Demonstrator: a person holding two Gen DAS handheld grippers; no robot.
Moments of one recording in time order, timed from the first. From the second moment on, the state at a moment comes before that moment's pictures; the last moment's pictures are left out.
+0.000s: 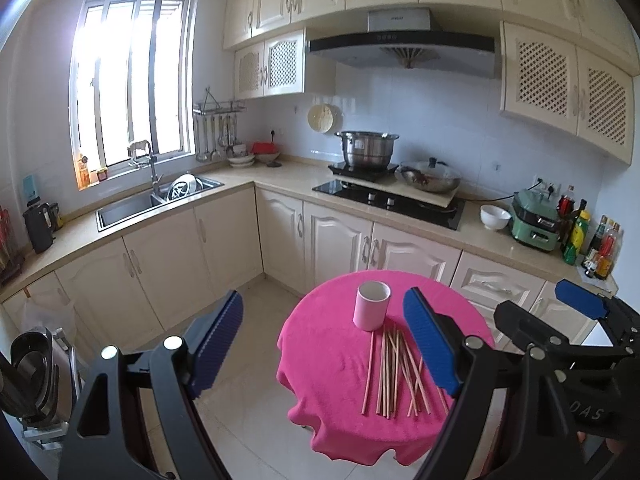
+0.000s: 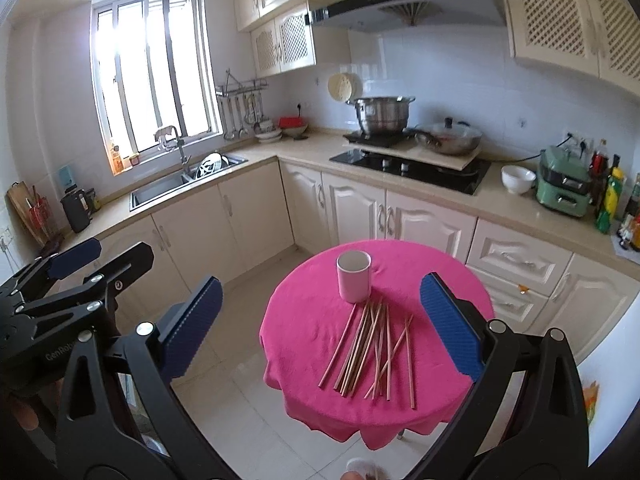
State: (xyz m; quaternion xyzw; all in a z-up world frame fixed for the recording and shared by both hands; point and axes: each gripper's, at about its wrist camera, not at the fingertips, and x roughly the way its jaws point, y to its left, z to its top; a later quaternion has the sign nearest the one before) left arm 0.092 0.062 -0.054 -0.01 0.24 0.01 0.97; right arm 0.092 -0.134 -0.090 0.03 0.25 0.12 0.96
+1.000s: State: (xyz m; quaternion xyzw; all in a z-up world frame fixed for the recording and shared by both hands) left arm 0.385 -0.020 -0.349 0.00 0.63 -0.03 0.78; right arm 0.362 -0.279 -0.356 0.08 0.59 0.13 0.79
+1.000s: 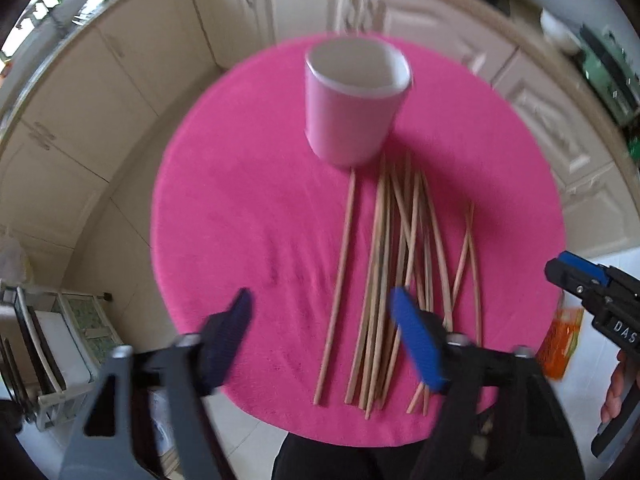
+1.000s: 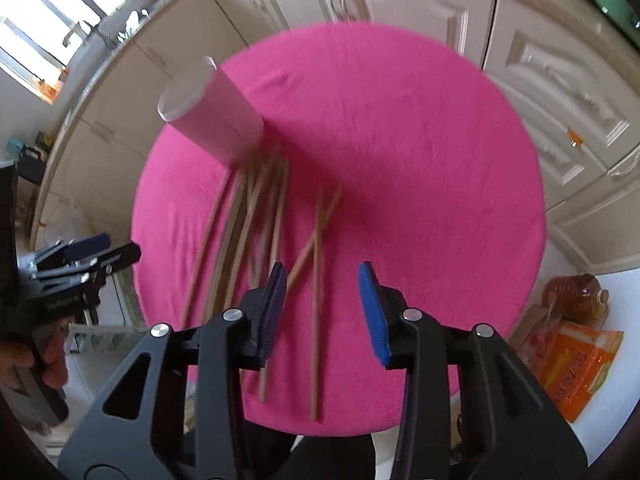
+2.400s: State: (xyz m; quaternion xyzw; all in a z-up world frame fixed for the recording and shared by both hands) left arm 0.429 -0.023 -0.448 -0.03 0.69 -0.11 0.72; right arm 0.377 -0.242 -0.426 0.05 0.69 0.10 0.72
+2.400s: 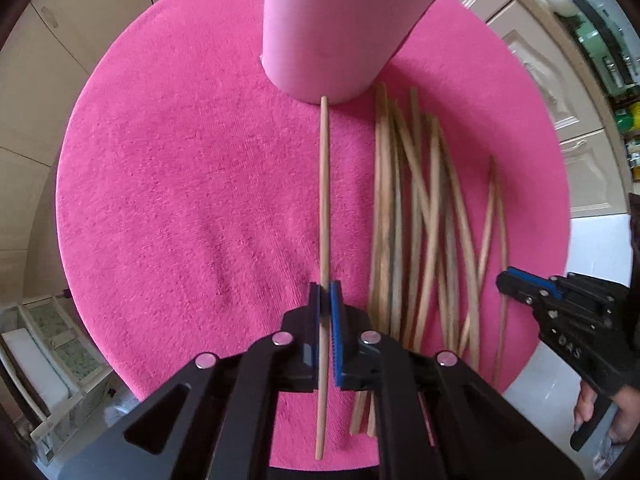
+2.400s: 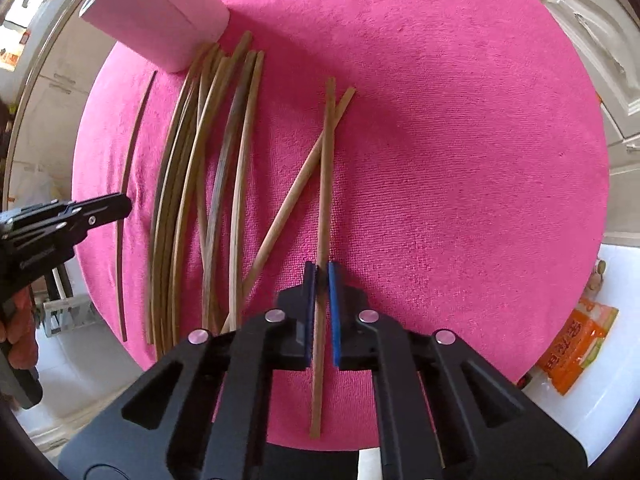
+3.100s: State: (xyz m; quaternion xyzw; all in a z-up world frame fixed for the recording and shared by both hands) left arm 0.417 -0.034 -0.401 -0.03 0.63 -0.18 0.75; right arm 0.388 -0.230 -0.429 0.02 0.68 0.08 0.73
